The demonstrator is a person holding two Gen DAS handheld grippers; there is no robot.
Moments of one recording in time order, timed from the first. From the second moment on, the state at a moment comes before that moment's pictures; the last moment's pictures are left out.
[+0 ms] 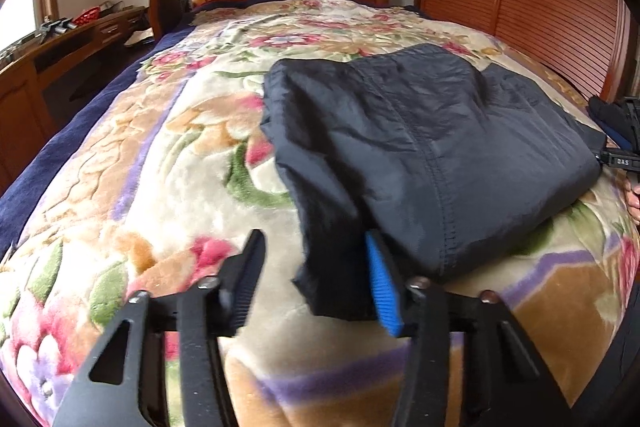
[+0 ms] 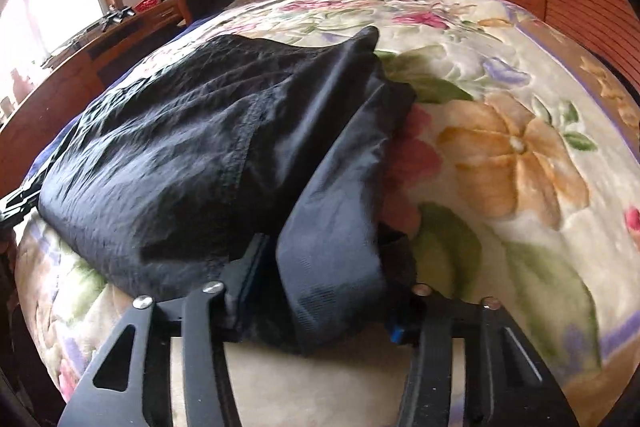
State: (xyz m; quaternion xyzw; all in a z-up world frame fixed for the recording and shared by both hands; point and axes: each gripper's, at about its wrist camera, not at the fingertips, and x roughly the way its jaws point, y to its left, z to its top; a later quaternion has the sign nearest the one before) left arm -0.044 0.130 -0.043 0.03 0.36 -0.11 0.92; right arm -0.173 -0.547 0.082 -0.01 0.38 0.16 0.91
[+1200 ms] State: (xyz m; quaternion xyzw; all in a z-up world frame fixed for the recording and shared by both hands) left arm -0.192 0.119 0.023 0.04 0.30 -0.12 0.95; right arm -0.338 -0.555 0.139 -0.07 0.30 0.15 0.94
